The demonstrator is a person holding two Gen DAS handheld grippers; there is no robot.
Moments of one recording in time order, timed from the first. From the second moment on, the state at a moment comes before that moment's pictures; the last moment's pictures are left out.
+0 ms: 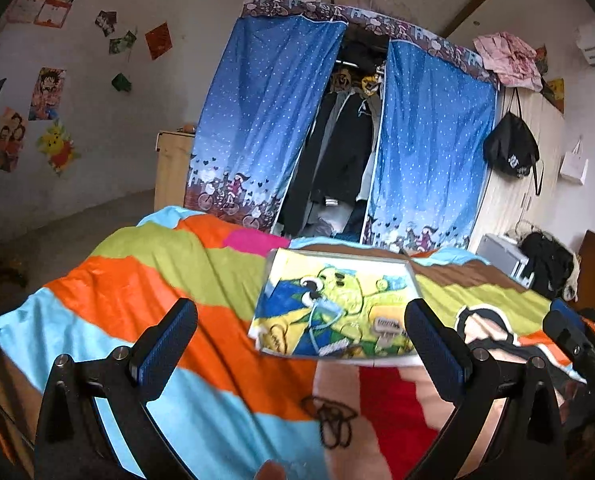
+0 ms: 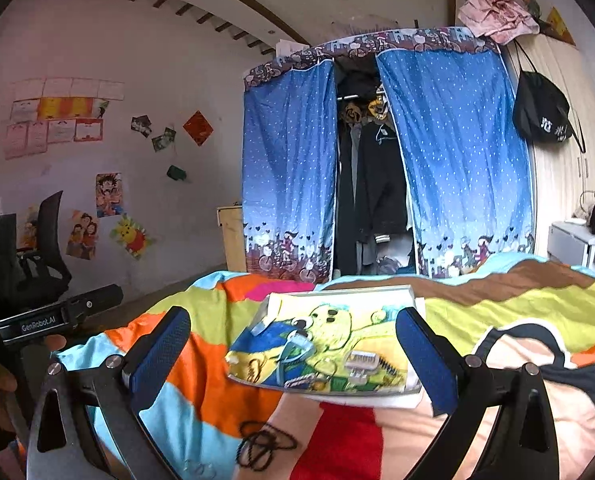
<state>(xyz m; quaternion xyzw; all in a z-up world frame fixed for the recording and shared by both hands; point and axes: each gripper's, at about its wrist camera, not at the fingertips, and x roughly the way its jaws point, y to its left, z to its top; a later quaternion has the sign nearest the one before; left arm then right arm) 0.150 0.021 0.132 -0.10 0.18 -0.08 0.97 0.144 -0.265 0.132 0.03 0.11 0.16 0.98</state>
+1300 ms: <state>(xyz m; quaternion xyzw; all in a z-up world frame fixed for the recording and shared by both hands) 0.146 -0.018 -0.042 -0.02 0.40 -0.19 0.90 0.142 -0.275 -0.060 -0.01 0.37 0.17 0.91</state>
